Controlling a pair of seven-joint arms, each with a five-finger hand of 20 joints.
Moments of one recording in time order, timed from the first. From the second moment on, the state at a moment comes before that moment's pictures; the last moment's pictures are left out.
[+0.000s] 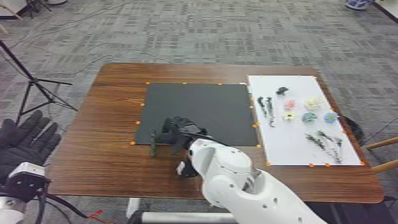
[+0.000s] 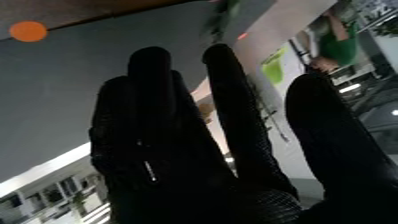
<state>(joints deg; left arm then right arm) 150.0 -49.4 -115.9 -130.6 7.7 18.2 22.4 -73.9 -72.0 38.1 -108.7 -120.3 -14.2 36.1</state>
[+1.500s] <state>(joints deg) 148.7 -48.5 -114.5 -130.3 7.7 18.2 21.6 -75.7 -77.9 39.2 -105.7 -123.1 -27.9 32.7</state>
